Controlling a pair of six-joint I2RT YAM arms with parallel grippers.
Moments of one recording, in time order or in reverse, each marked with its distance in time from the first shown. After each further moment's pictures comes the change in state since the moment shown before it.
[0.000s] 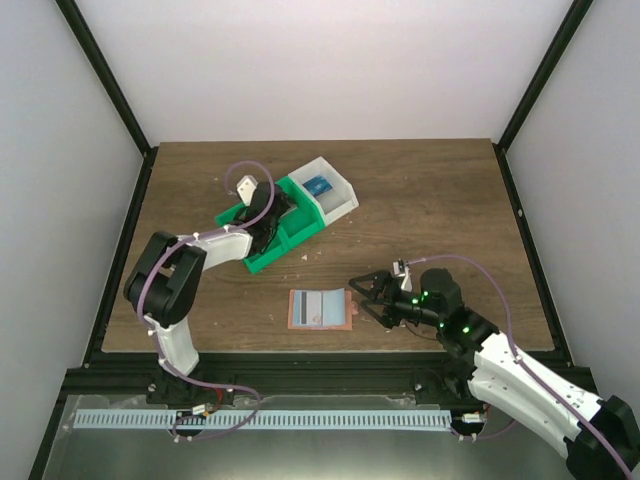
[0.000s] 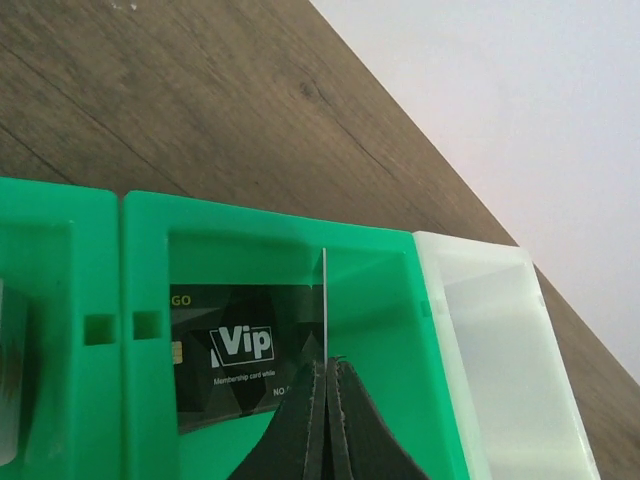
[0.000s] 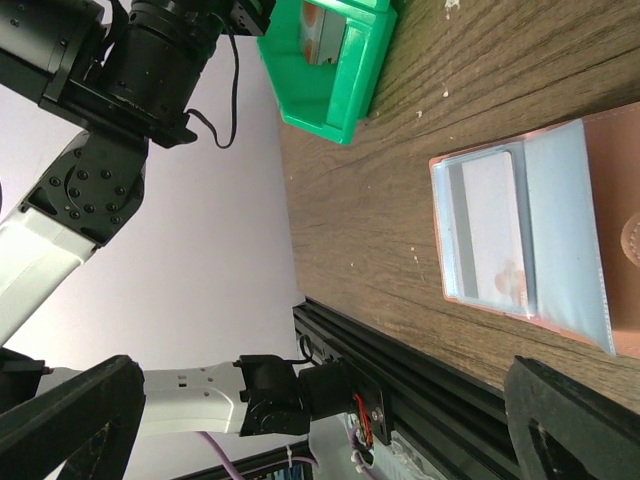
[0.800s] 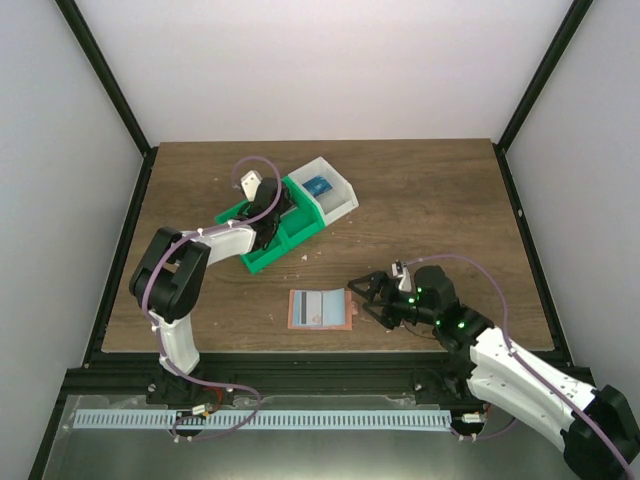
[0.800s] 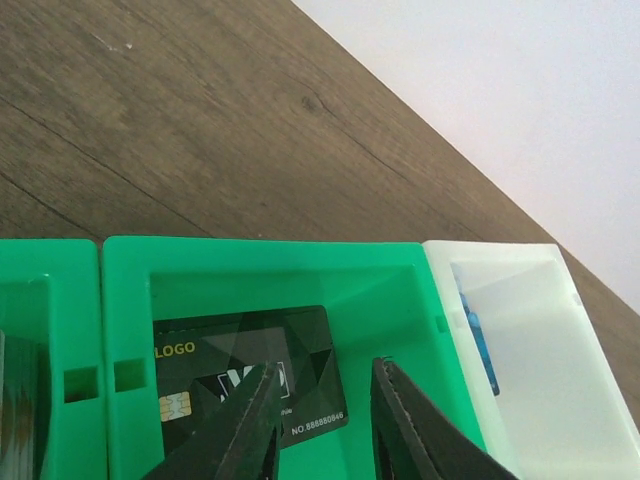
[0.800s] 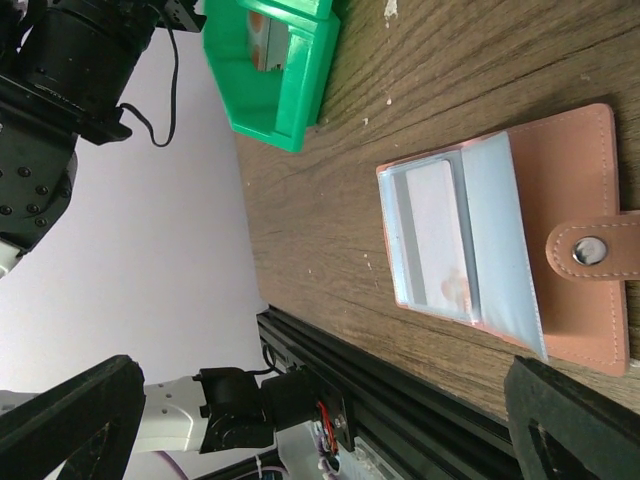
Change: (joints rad) left arm -0.006 0.053 0.075 -0.047 -0.046 0.111; right arm -0.006 0.069 0.010 -0.036 0.019 -0.042
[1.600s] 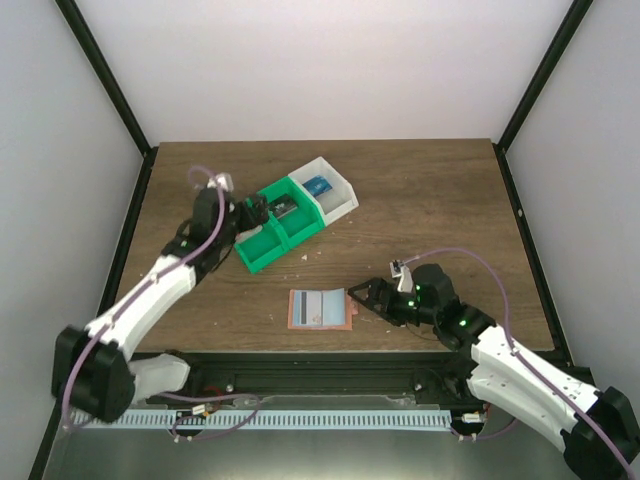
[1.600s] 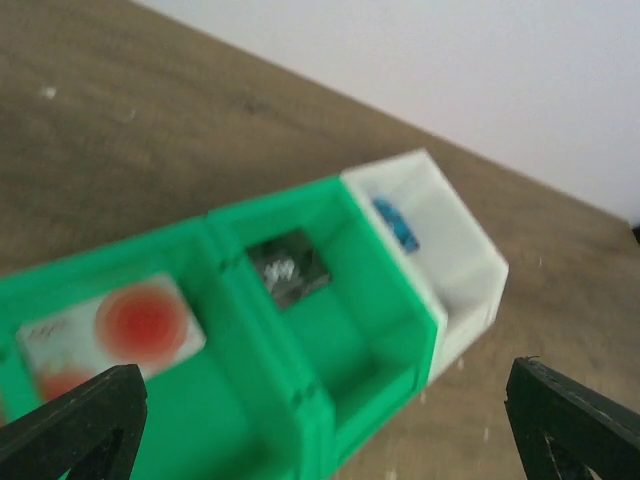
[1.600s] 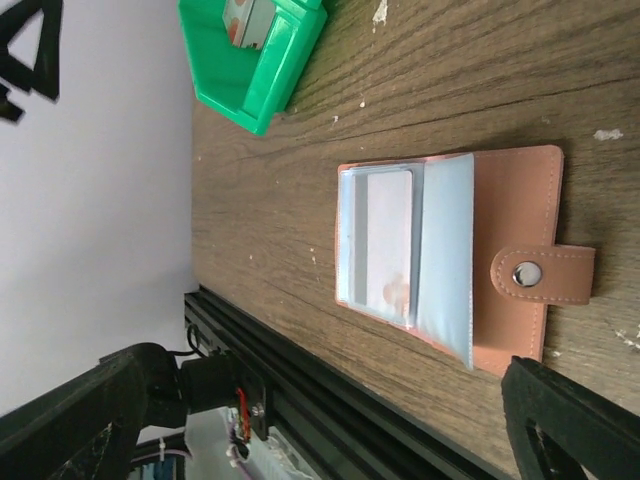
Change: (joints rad) left arm 0.079 -0.570 -0.138 -0.354 0.287 0.334; right arm 0.000 -0.003 0.046 -0.131 0.014 -0.246
